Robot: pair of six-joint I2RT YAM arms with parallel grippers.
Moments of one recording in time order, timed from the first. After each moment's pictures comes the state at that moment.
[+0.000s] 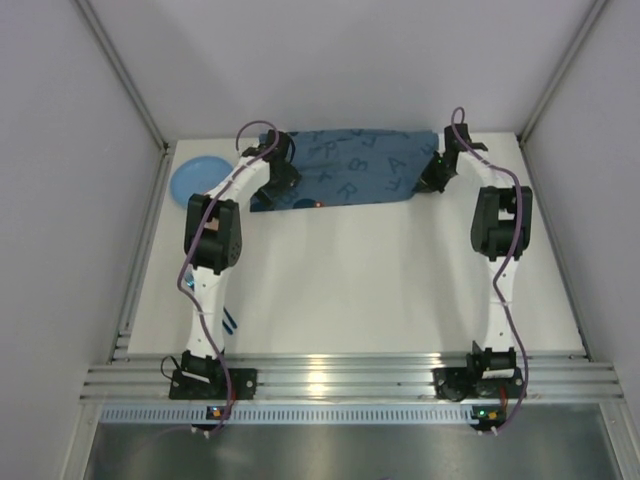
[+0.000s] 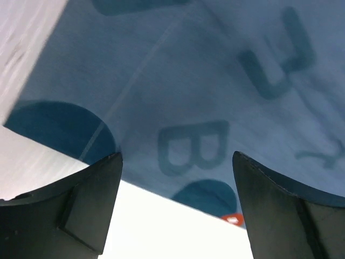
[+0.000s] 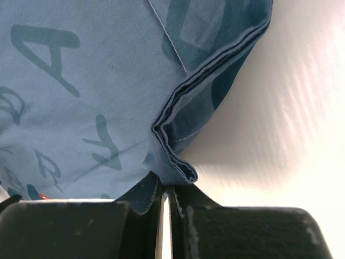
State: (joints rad) left arm -0.27 2.33 2.00 -0.73 -0.24 -0.99; right arm 0.04 2.43 2.05 -0.70 -0.26 0.65
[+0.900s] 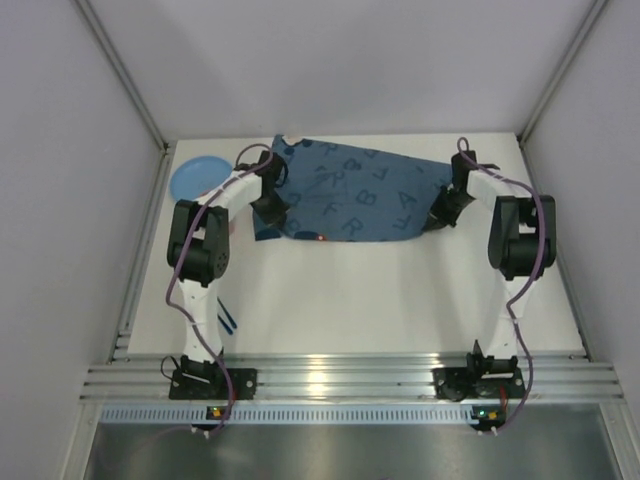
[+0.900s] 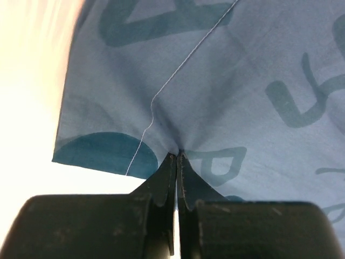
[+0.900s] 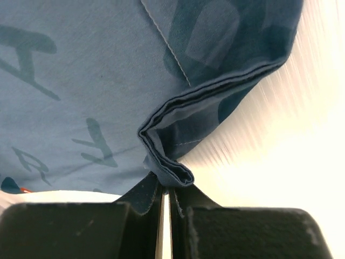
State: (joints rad) left arm -0.26 2.18 1.71 -0.78 -0.11 -0.92; right arm 0.02 2.12 1.58 -0.75 -0.25 0.60
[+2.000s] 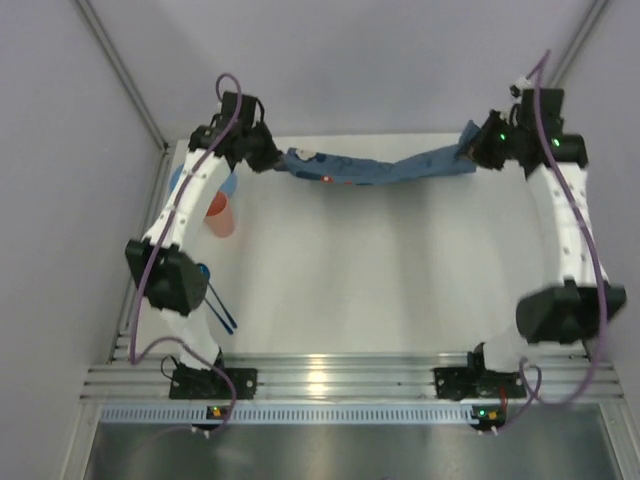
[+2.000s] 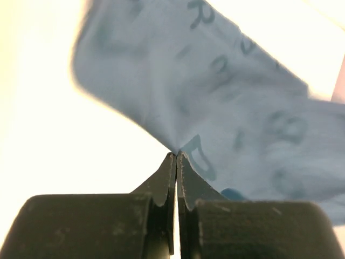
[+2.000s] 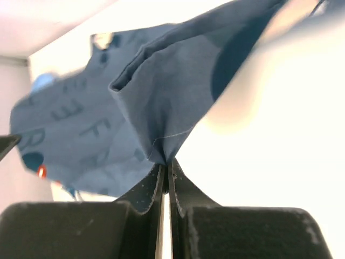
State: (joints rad) left arm -0.27 1.96 2.07 -0.88 0.11 -0.70; right arm -0.03 1.71 1.89 -0.91 -0.32 0.48
